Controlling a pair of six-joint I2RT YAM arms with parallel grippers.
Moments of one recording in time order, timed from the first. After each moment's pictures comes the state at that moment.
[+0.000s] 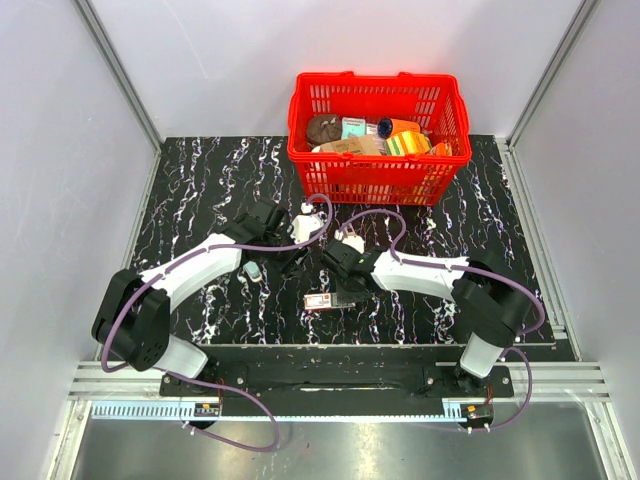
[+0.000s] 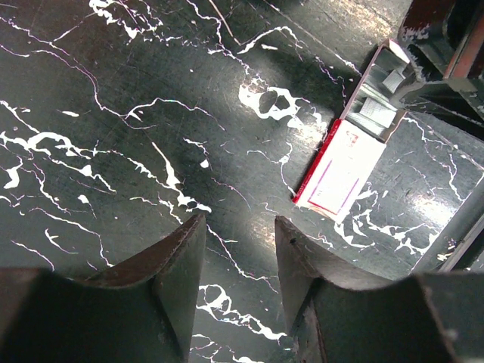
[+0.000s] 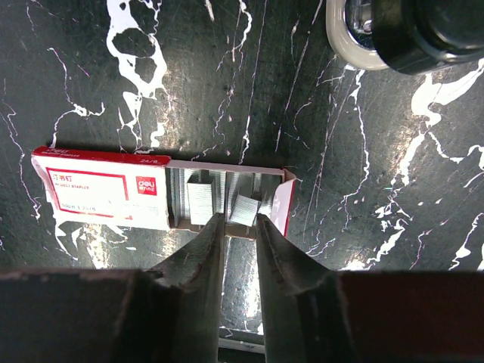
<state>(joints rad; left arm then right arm) -0.55 1.45 0.95 -0.49 0.35 0.33 0.96 1.72 1.06 -0.55 0.19 0.81</state>
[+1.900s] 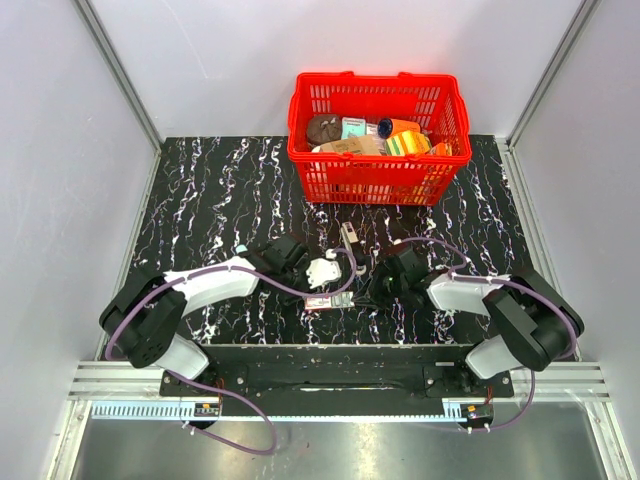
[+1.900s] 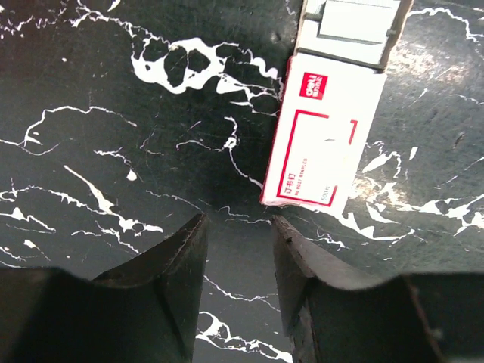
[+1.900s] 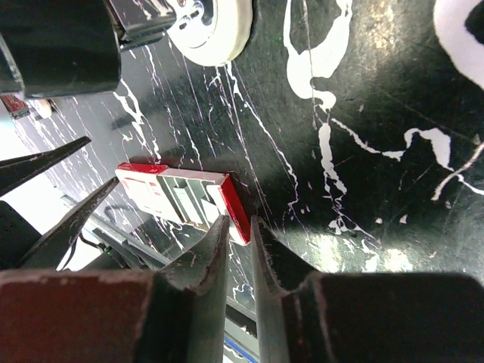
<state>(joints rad) -0.75 1.49 0.77 -0.35 0.18 0.55 0.63 1.47 0.50 0.10 -0.28 1.13</state>
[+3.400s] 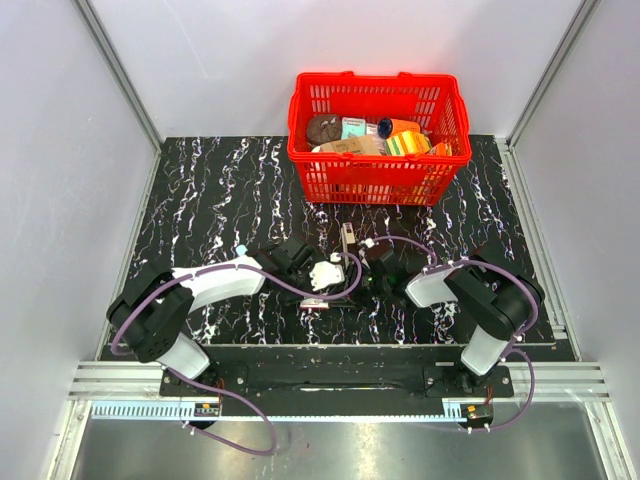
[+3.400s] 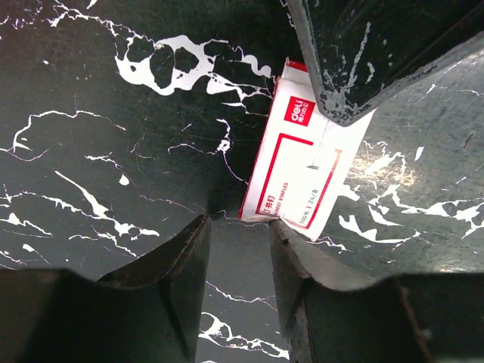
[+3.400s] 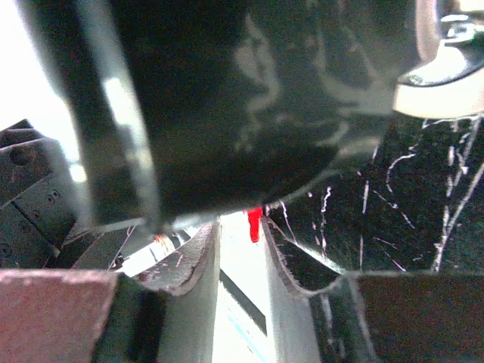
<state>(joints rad) -0.78 1.53 0.80 -0.38 0.14 0.56 0.73 1.71 0.55 0.47 -0.43 1.17</state>
